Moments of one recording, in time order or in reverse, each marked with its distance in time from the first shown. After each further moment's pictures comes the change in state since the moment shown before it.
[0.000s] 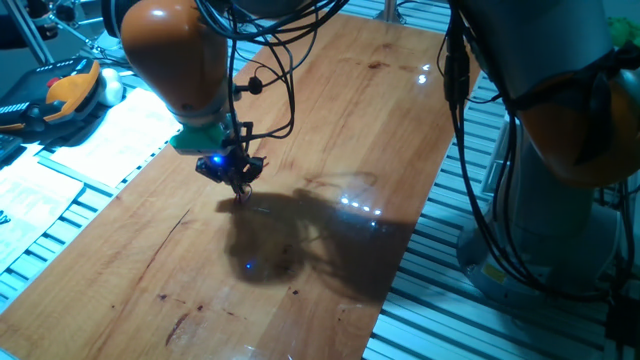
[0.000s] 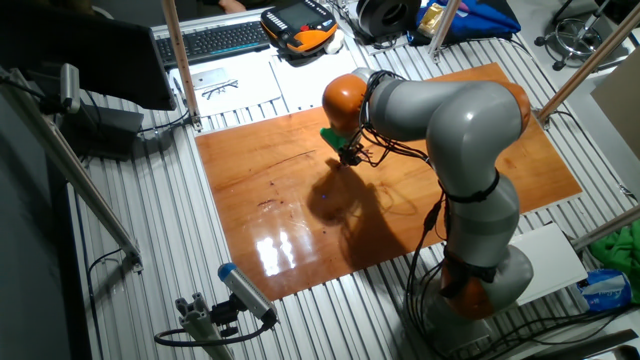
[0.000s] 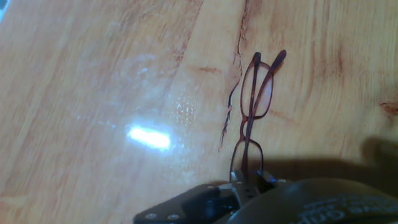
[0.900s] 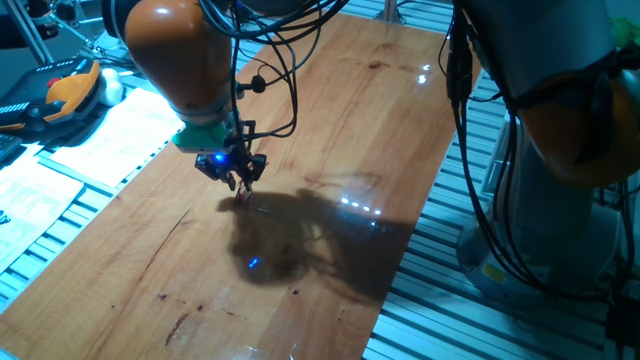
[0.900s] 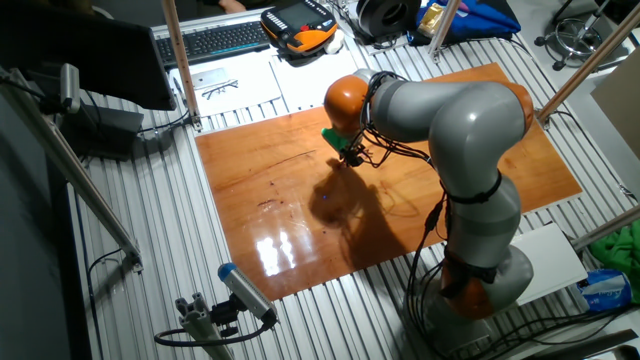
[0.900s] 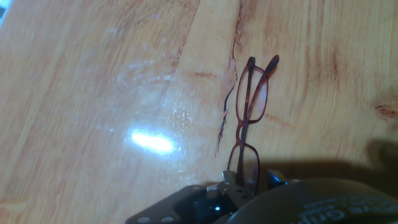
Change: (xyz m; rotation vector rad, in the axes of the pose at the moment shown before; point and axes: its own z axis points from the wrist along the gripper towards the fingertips) arm -0.004 -0.002 -0.001 -0.013 -0.008 0.017
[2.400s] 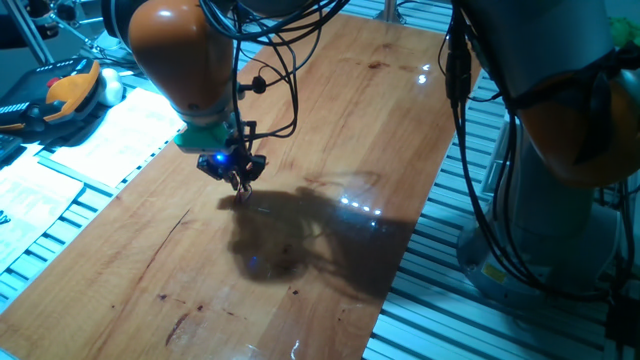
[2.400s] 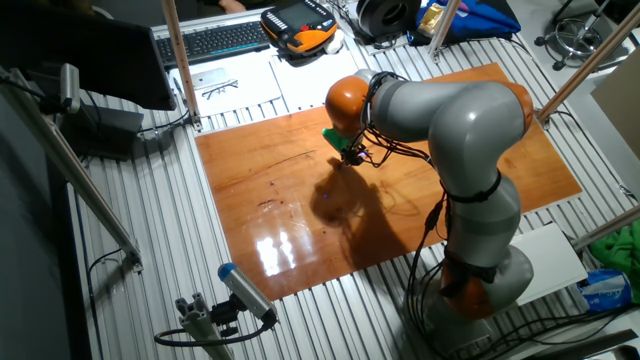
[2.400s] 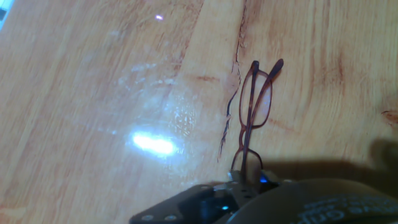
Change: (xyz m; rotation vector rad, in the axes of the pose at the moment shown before) arm -0.005 0.002 0.002 -0.003 -0.004 -0.003
